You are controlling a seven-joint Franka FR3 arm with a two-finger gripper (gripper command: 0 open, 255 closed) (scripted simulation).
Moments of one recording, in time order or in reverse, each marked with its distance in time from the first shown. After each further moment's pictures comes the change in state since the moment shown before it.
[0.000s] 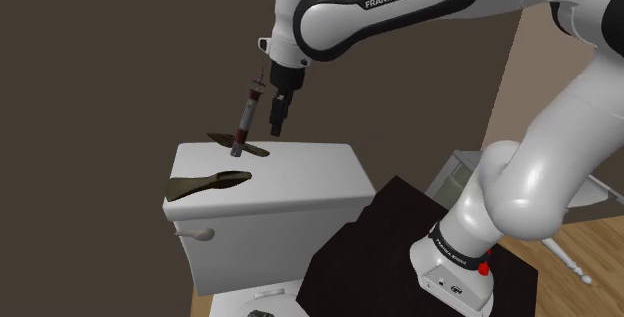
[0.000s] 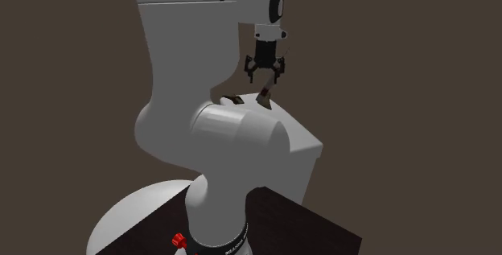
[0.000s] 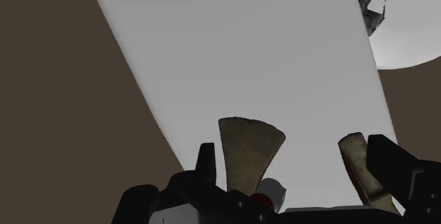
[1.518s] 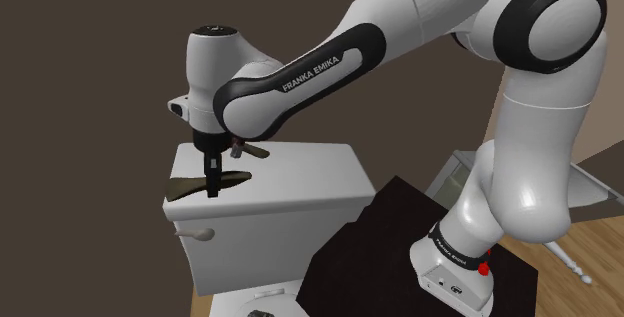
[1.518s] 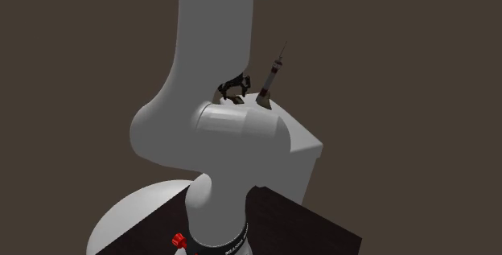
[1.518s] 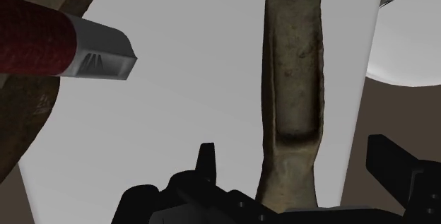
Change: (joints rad) arm 0.148 0.425 0.116 0.242 -0.116 0.212 -0.120
